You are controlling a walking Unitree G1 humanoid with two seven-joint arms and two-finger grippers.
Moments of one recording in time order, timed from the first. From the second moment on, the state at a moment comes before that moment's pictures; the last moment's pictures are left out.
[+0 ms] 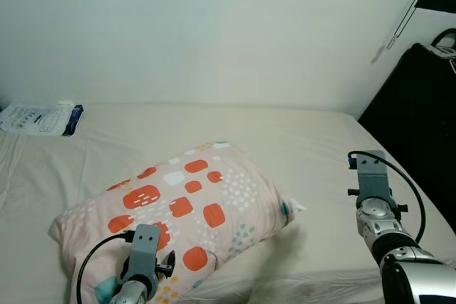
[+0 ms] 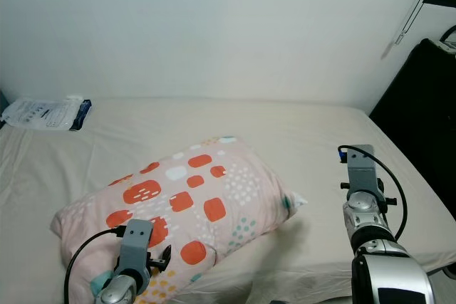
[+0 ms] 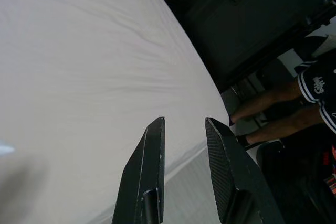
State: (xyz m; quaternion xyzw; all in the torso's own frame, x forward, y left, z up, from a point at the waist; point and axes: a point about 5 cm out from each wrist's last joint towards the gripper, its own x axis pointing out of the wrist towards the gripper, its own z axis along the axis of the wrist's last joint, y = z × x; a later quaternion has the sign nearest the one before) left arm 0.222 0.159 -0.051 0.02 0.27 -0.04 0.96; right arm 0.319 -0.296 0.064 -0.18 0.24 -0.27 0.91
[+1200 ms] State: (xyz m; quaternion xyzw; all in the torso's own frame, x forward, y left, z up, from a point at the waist) left arm 0.227 0.157 -0.048 0.03 0.26 -0.05 0.96; right arm 0.296 -0.289 0.028 -0.23 0.34 -0.16 0.90
